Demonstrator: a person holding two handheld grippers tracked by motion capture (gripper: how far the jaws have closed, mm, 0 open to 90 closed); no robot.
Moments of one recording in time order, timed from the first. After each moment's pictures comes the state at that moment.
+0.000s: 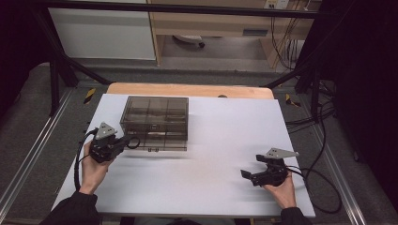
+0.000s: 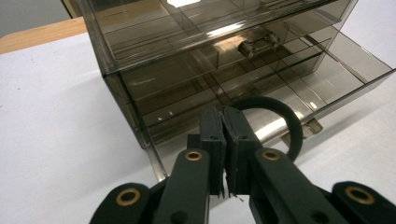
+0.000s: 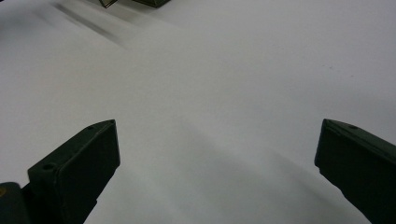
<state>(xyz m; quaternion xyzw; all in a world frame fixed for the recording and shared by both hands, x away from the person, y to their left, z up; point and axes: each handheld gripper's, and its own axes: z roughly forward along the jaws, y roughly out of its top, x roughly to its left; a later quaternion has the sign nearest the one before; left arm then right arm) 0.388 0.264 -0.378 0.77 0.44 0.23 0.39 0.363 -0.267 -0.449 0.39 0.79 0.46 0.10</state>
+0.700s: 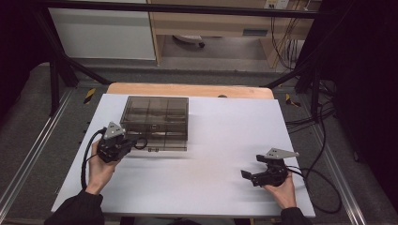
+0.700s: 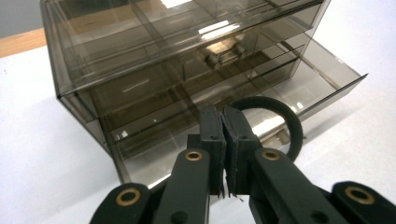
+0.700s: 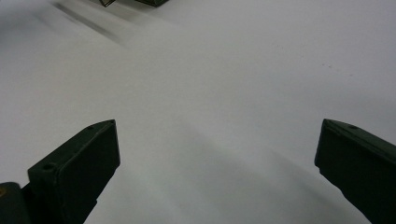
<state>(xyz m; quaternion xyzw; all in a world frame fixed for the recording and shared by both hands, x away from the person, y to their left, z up) 0.387 0.243 -0.373 0.78 0.43 0.23 0.39 0.362 -0.267 -0.449 0.39 0.79 0.46 0.11</state>
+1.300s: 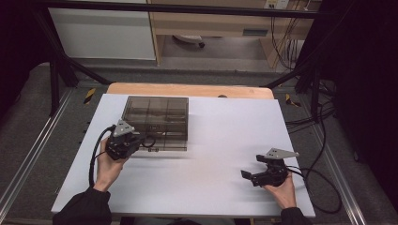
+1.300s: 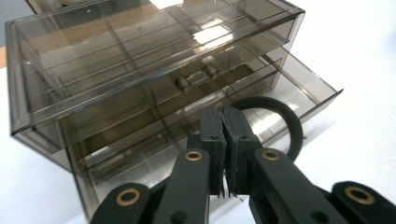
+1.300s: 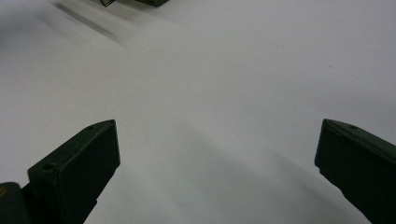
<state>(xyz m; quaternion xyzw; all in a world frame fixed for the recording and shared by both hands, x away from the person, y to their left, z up) 0.393 0.218 -0.367 0.79 0.41 0.22 0.40 0.362 -0.267 -0.449 0.39 0.79 0.46 0.11</state>
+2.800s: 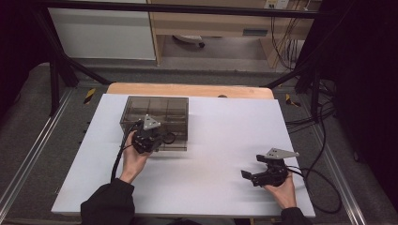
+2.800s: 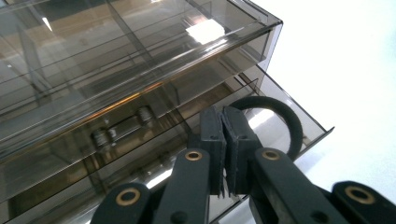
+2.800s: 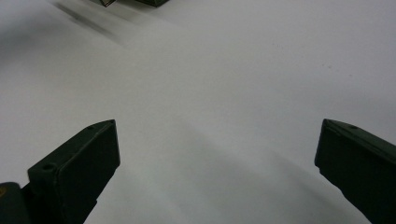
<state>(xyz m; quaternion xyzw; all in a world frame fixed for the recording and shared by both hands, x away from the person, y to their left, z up) 0.423 0.156 -0.382 0.81 0.41 0.21 0.38 0.362 -0.267 -0.449 0.39 0.79 0.46 0.11</state>
